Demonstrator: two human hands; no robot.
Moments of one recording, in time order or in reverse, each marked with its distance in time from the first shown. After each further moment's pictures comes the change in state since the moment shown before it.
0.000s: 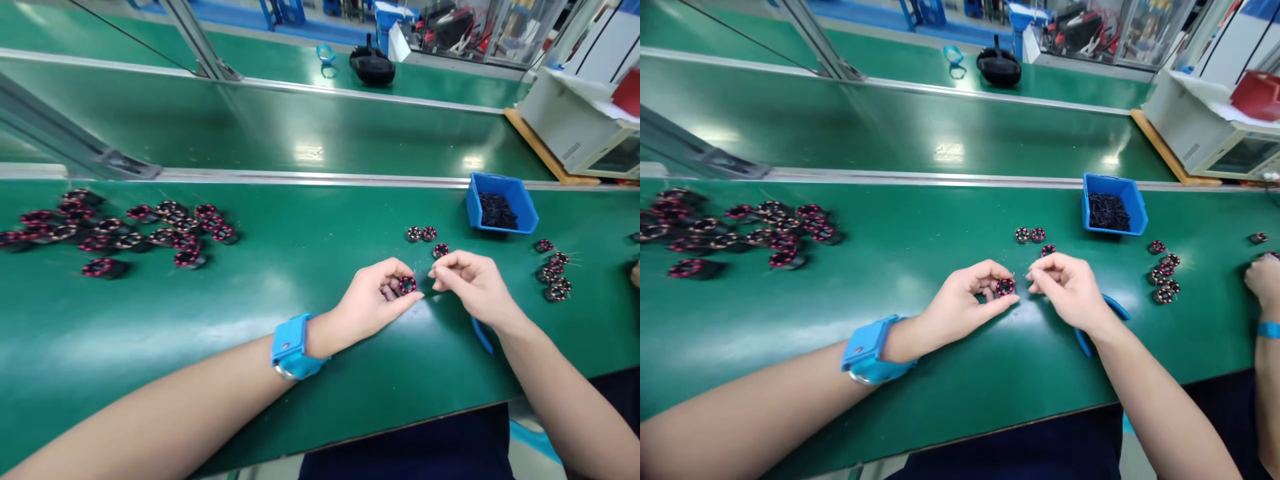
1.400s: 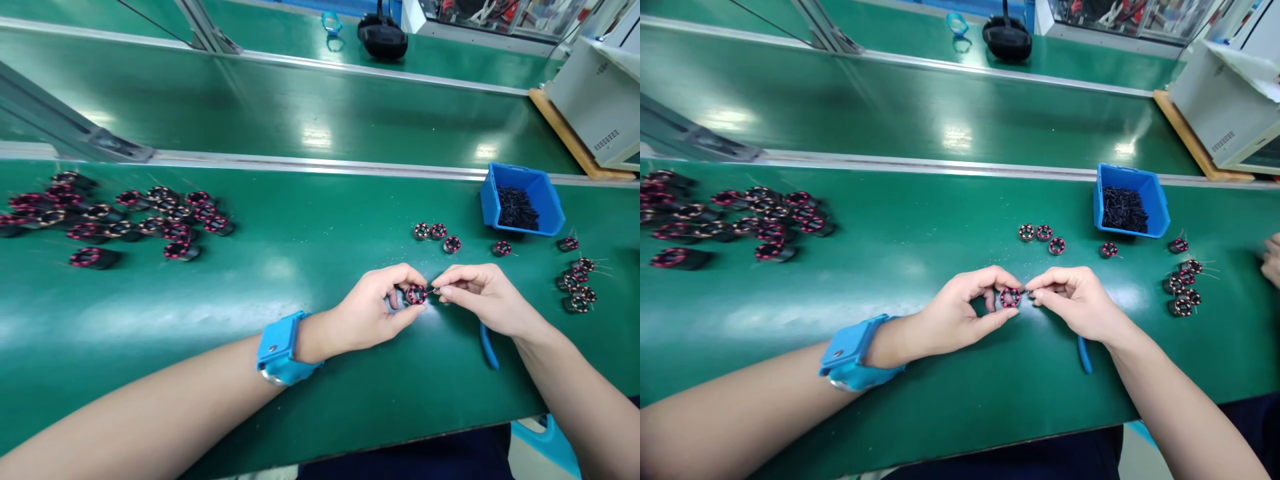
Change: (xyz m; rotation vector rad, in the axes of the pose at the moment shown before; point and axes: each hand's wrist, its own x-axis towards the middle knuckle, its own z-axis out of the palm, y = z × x) left_hand 0.001 0.006 -0.009 0.066 -0.145 0.113; right_hand -0.001 0.003 -0.005 0.103 -0.238 0.197
